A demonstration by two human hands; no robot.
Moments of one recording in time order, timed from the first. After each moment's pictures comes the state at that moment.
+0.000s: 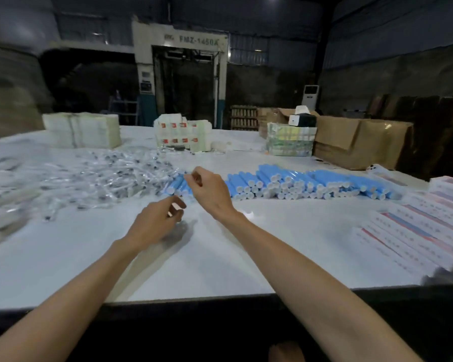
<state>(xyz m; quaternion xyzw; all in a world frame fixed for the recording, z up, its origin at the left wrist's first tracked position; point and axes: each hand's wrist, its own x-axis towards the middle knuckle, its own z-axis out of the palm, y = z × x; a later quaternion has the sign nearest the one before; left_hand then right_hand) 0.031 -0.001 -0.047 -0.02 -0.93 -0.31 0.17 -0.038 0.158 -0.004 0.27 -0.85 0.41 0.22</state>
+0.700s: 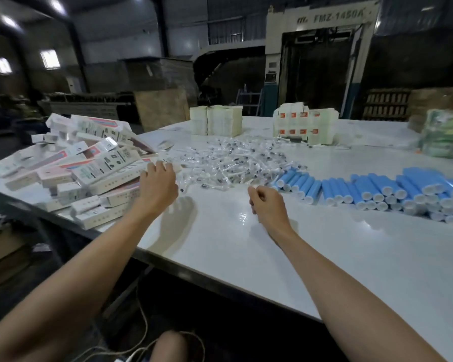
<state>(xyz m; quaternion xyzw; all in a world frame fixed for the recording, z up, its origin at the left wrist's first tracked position) 0.109 -0.178 -0.013 0.35 -0.91 0.10 0.19 -0.039 0.052 -0.080 0.30 -0.77 0.57 0.04</state>
